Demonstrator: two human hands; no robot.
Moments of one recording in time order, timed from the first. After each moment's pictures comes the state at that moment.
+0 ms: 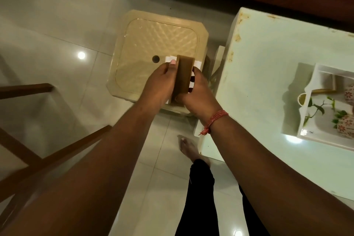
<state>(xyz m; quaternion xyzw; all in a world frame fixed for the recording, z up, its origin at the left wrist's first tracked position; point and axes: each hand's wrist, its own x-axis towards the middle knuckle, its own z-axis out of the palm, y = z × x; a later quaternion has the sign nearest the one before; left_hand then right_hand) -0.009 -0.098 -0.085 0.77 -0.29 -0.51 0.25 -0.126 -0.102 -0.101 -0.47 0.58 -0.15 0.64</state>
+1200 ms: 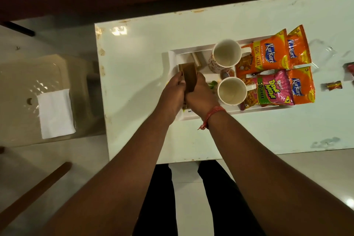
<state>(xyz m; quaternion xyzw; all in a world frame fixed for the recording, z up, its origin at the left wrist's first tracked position) -0.430 -0.138 -0.104 0.69 -0.28 -0.65 0.17 -0.520 -0.125 -0.120 -0.31 0.71 -0.22 0.59</state>
